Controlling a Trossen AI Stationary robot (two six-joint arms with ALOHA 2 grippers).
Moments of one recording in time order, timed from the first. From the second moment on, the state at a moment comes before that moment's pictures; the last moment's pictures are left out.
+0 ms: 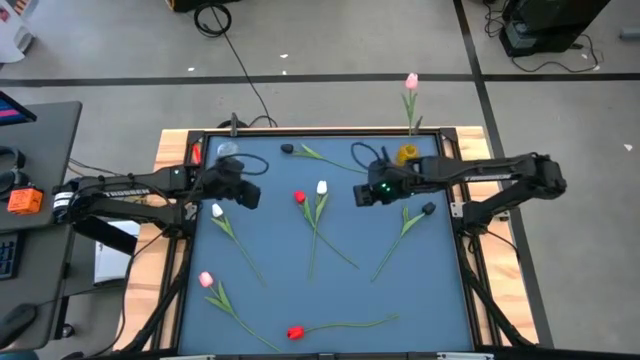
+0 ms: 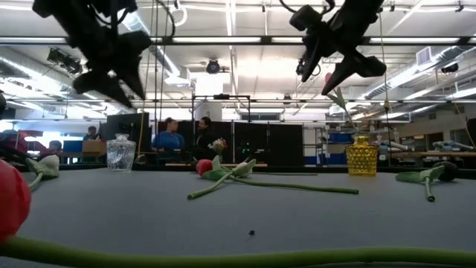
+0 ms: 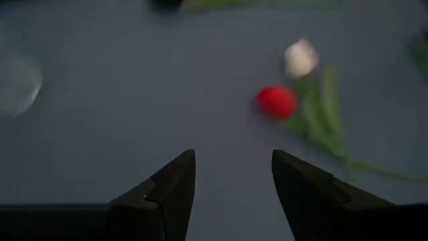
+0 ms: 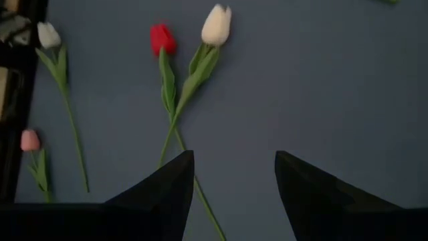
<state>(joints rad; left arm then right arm) 0.19 0.90 0.72 -0.73 -0.27 -0.85 -0.07 1.37 1.12 -0.76 0.10 1.21</state>
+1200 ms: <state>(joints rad) -0.78 1.27 0.72 -0.64 0.14 -2.24 -0.22 1.41 1.12 -0.71 -0.07 0.82</state>
